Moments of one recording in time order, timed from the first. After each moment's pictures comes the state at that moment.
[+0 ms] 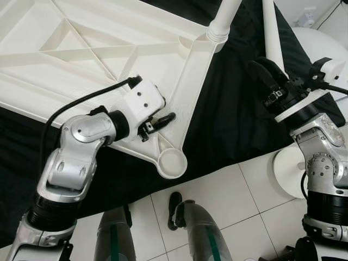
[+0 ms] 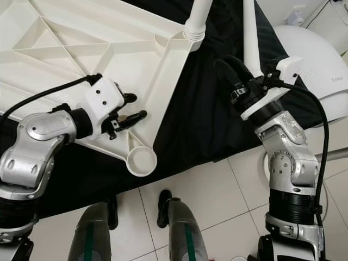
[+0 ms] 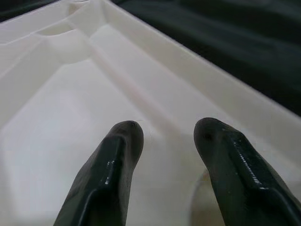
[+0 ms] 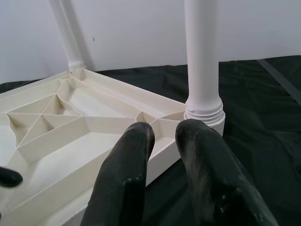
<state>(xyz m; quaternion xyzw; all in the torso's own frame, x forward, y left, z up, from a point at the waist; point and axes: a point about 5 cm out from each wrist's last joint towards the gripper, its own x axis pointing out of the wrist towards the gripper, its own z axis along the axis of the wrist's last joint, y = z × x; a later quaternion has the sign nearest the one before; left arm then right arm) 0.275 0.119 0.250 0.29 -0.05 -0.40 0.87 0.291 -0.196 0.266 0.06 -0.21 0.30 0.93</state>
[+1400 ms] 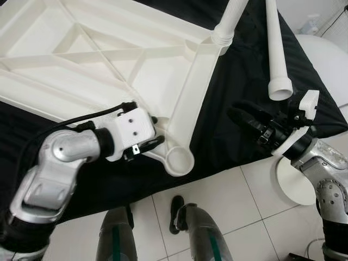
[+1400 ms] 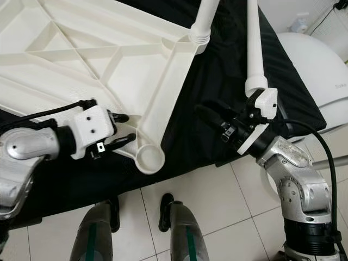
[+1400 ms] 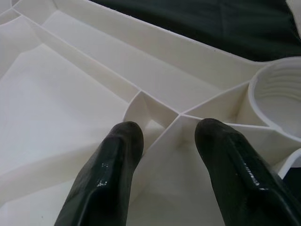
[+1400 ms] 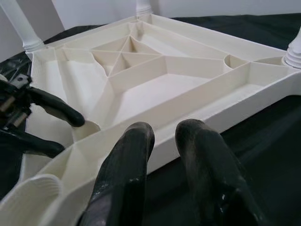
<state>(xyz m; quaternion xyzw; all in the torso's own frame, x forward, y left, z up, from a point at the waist) 0.256 0.113 0.227 0.35 -0.02 -0.47 0.81 0.250 -0.183 0.236 0.00 -0.10 0.42 0.90</state>
